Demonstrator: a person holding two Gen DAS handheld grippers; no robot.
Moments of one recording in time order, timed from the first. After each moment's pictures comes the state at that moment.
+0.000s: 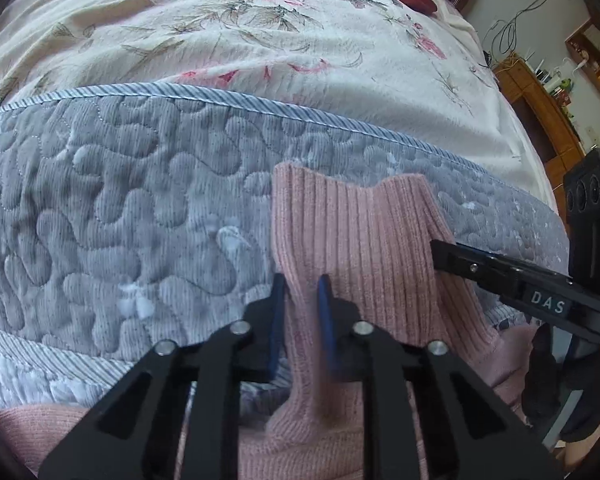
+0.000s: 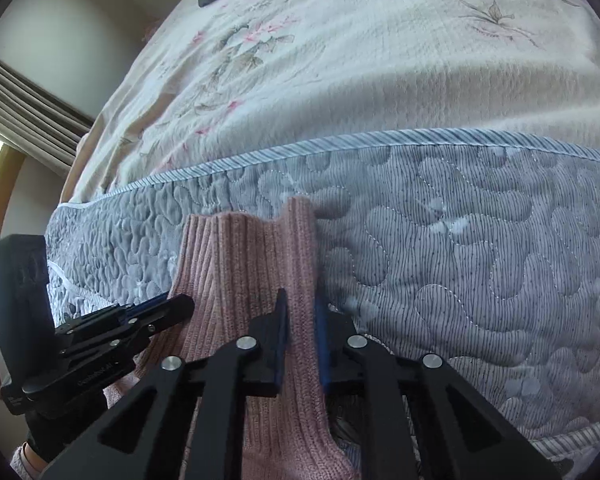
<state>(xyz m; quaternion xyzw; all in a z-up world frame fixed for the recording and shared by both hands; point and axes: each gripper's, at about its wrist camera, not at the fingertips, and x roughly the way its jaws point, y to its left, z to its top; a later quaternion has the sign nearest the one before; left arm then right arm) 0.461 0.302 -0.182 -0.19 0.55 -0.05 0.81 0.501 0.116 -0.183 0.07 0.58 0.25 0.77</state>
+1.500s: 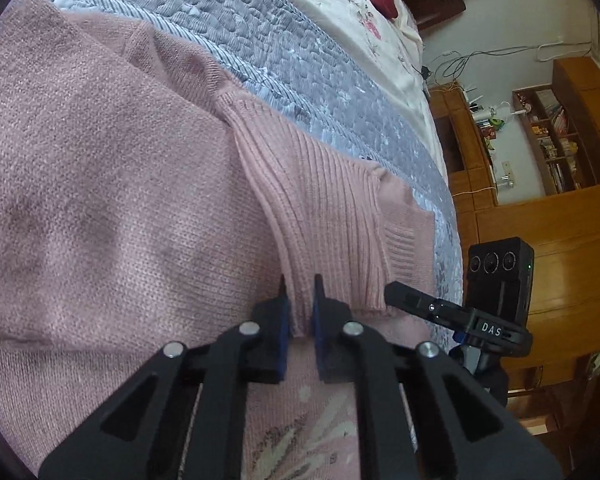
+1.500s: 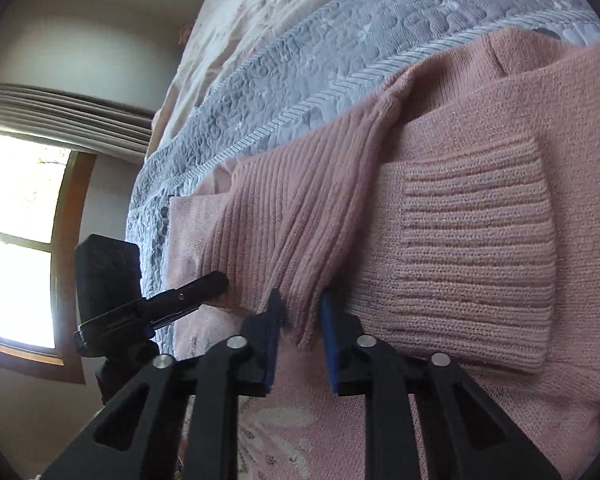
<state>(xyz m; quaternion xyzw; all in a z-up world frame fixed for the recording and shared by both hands) 0.244 0.295 -0.176 -0.38 0.54 -0.17 0.73 0.292 0.034 -0.169 0.21 0.61 0.32 0.69</state>
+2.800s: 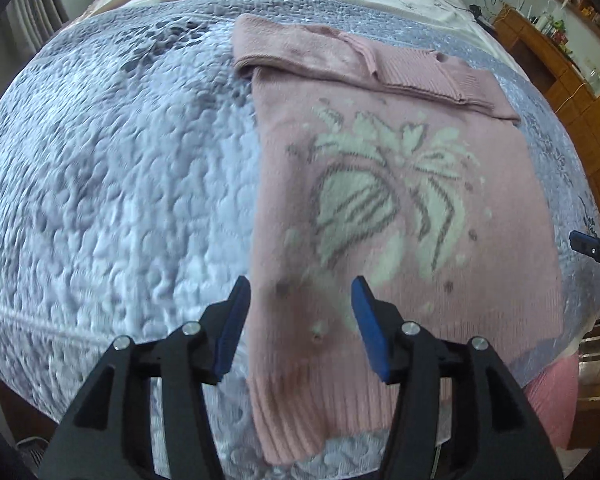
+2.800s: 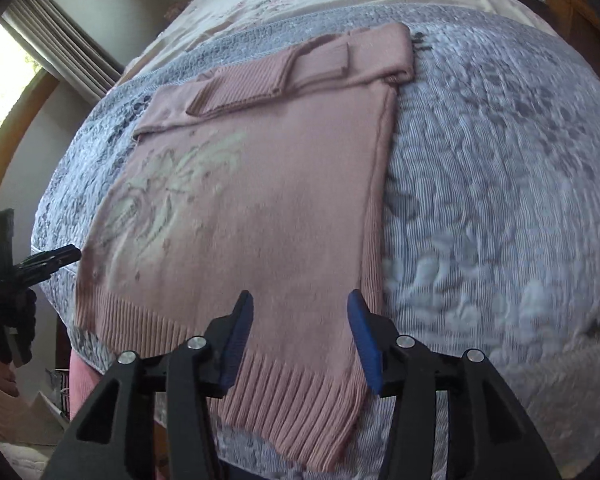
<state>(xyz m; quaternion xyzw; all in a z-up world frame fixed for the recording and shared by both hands) -0.066 0.316 -0.092 -0.10 0.58 0.02 0.81 -0.005 -0.078 -0.100 0.04 0.58 0.21 0.79</state>
